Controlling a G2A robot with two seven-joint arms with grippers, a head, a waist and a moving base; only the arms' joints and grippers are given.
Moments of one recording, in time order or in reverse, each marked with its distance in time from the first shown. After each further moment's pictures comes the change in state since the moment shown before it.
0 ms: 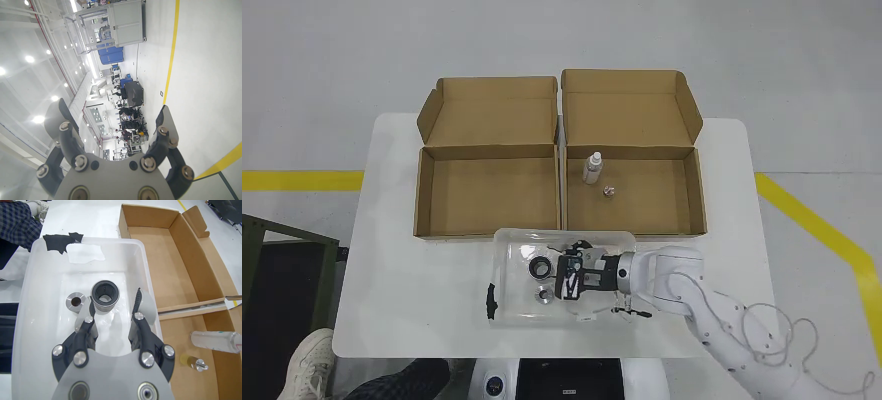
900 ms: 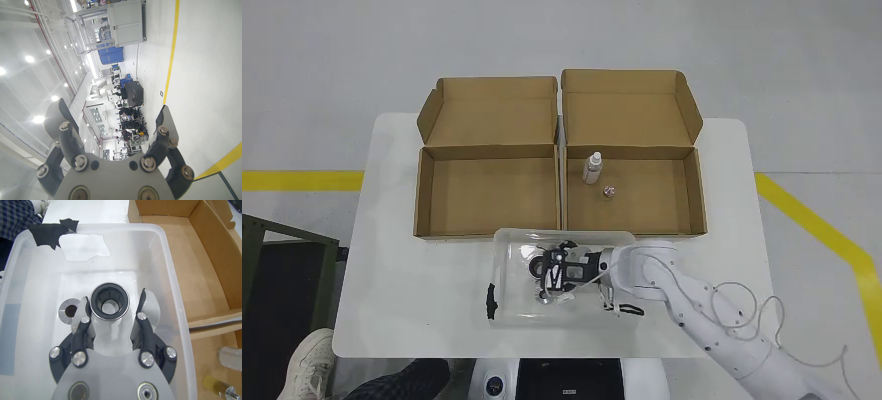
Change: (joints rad) left arm 0.000 0.000 0.000 0.000 0.000 0.000 0.000; right arm 0.128 -0.064 -0.133 0.203 0.059 0.018 -0.022
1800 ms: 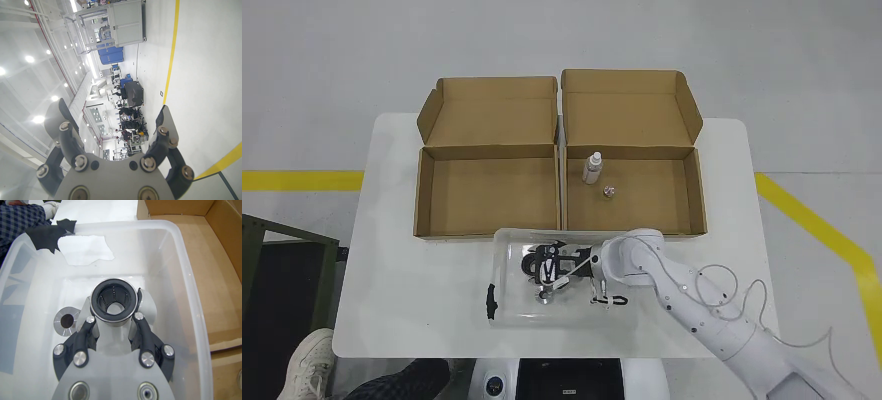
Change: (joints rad) left arm 0.000 0.000 0.000 0.000 0.000 0.000 0.000; right arm 0.084 -0.049 -0.055 0.132 0.061 -0.073 -0.061
